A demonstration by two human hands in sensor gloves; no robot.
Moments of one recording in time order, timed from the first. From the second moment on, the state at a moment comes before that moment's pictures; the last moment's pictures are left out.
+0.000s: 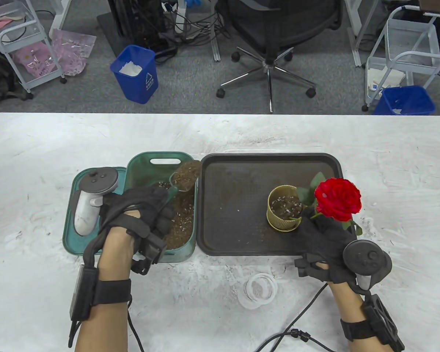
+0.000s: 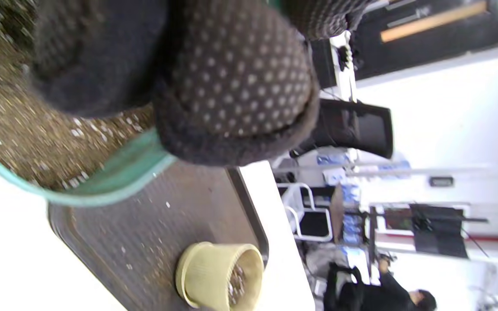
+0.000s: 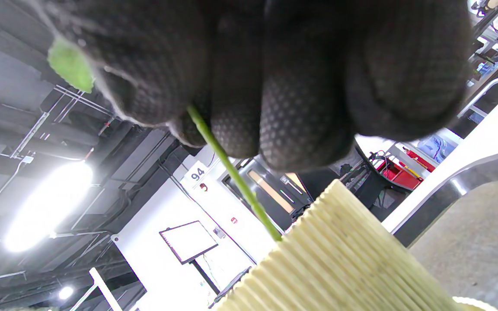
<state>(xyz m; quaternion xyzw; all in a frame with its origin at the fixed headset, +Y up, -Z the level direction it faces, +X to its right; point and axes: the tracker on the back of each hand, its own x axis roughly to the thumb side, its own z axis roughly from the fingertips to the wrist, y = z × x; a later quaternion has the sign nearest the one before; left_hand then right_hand) -0.207 -0.588 -0.263 -0.28 0.06 0.56 0.77 0.234 -0.692 -0.215 0.01 -0.26 0.86 0.43</state>
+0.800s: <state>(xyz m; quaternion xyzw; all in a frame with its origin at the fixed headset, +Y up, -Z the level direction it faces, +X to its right) -0.035 -0.672 -0.274 -0.31 -0.05 0.51 0.80 0.235 -0.691 -0.215 0.01 -0.26 0.86 0.43</state>
